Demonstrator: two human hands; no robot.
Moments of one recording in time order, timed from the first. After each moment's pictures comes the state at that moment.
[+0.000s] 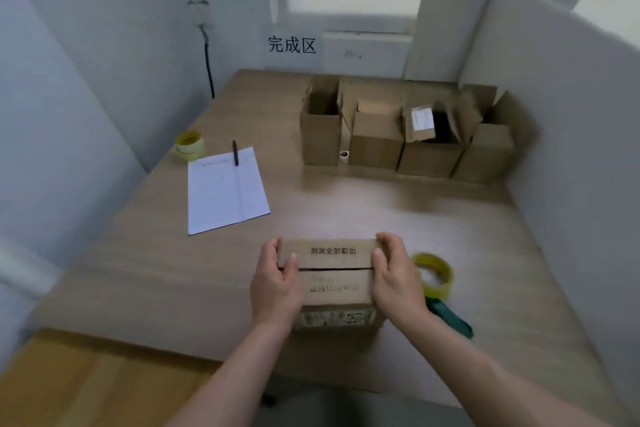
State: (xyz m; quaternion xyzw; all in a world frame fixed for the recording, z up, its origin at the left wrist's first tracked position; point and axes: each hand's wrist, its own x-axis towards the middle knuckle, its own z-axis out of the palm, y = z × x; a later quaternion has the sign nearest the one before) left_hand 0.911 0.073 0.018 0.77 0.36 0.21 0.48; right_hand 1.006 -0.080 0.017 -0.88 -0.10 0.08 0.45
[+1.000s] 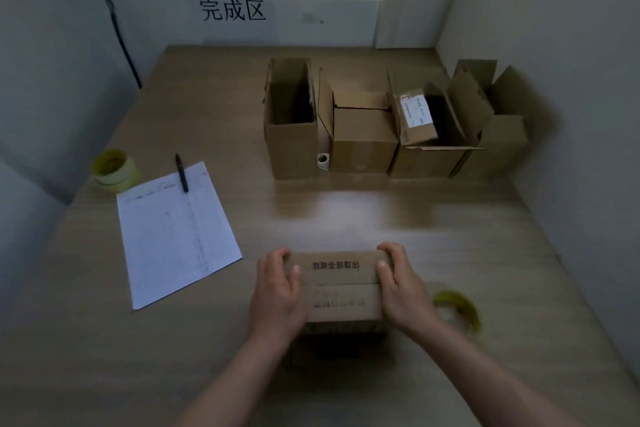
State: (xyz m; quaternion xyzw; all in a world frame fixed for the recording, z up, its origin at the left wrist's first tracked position) left_hand 1.045 0.158 -0.034 0.87 0.28 0.07 0.40; right_hand 1.118 -0.032 -0.027 -0.90 -0.07 0.15 0.40
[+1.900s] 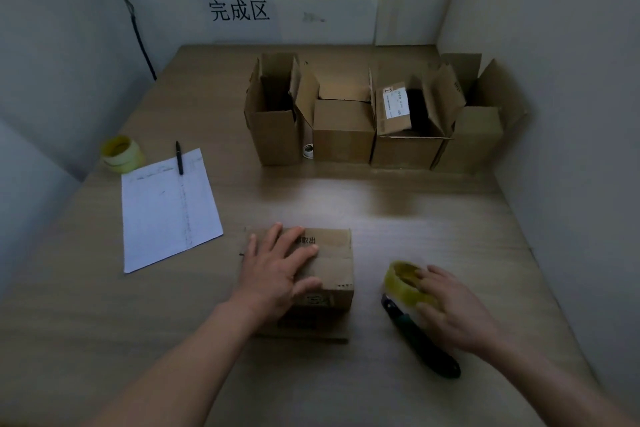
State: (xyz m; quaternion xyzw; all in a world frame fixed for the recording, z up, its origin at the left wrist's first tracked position) left_hand 1.044 0.116 -0.017 0.99 0.02 -0.07 0.10; right_hand 1.141 -0.212 -0.049 -0.92 -0.30 0.17 0.18
